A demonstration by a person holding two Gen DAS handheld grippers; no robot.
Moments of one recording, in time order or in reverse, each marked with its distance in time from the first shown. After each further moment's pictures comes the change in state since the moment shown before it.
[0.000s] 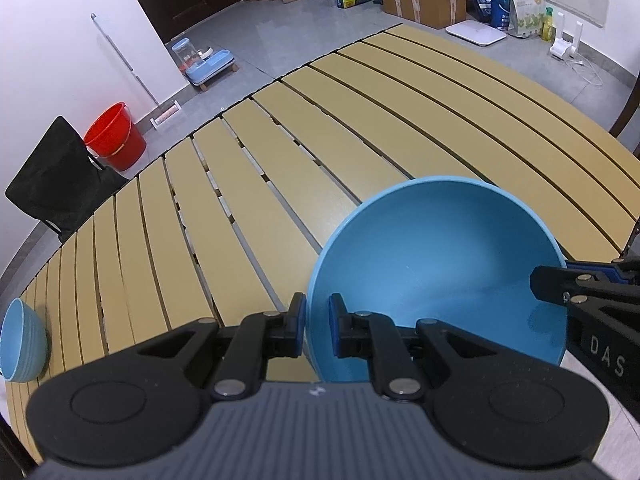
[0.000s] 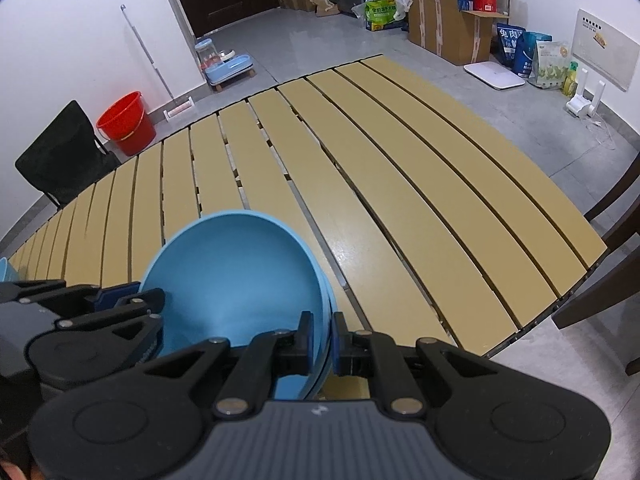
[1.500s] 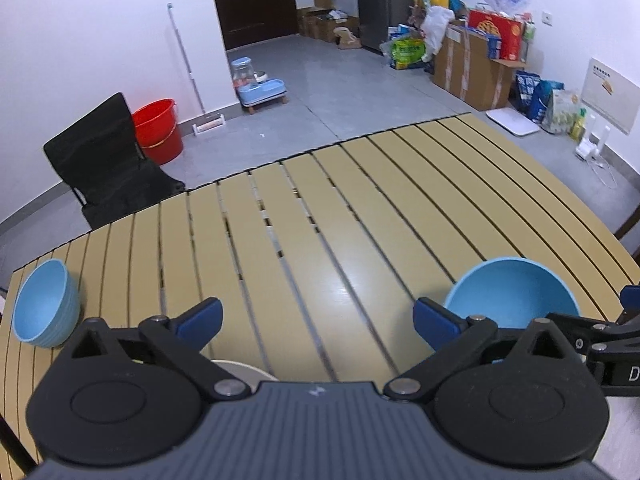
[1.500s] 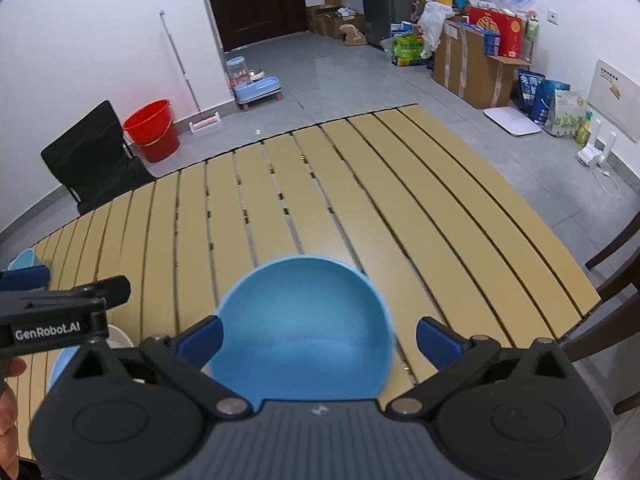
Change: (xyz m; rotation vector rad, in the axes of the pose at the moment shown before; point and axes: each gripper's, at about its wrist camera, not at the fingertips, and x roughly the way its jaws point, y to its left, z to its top) left arm -0.059 0.126 -0.025 -0.249 -0.150 -0.018; right arm -0.045 0.056 0.003 -0.103 -0.085 0.014
